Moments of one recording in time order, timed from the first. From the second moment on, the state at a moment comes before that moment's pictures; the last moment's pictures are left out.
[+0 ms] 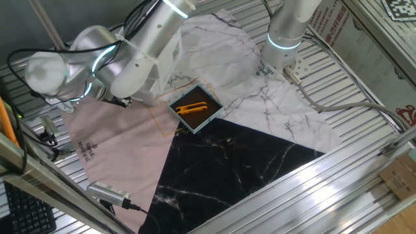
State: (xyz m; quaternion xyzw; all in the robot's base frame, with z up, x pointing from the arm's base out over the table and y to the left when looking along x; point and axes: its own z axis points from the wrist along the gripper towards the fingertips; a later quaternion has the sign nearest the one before) arm 0.623 -0.073 0.064 0.28 -0.94 0.09 0.20
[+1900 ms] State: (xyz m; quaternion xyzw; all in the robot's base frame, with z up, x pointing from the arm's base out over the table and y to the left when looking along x) arm 0.647 -0.047 0.065 0.27 -0.94 0.09 0.21
